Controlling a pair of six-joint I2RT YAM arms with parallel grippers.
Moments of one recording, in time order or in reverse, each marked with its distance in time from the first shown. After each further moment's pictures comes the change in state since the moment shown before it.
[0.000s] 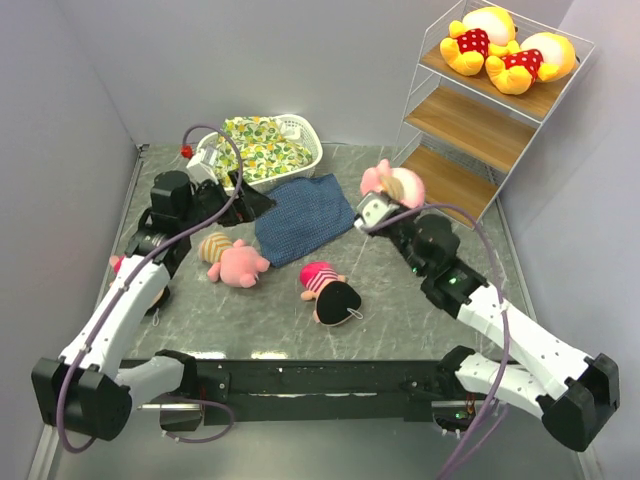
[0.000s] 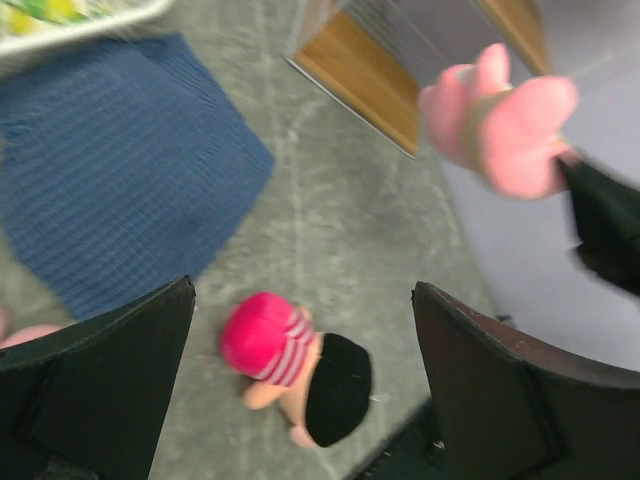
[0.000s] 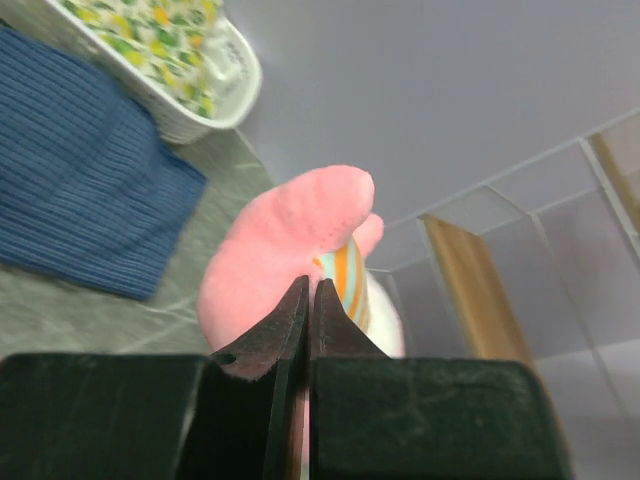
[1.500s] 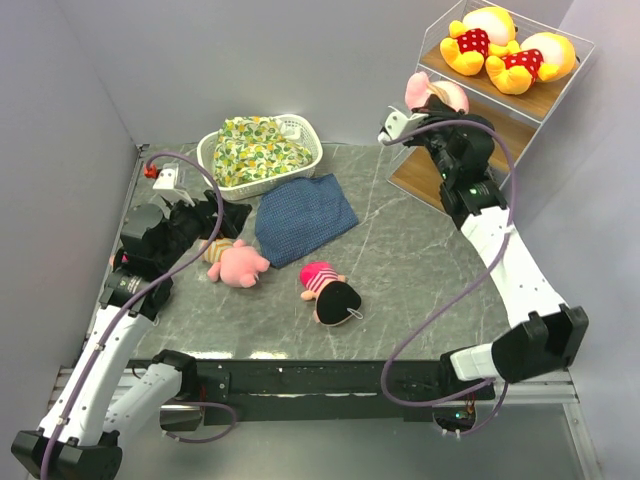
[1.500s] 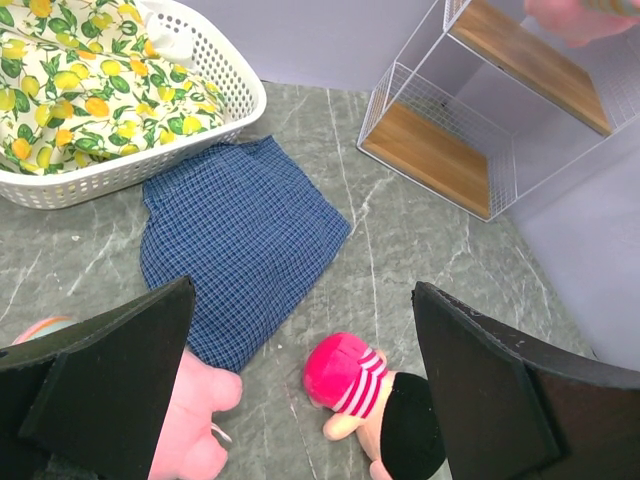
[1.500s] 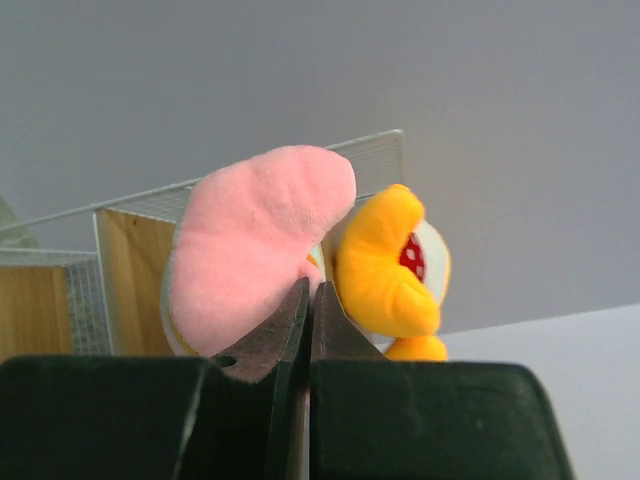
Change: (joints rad) left arm -0.016 -0.316 -0.106 -0.026 -0.288 0.200; right arm -0.433 0.393 0.634 -0.126 -0.233 -0.460
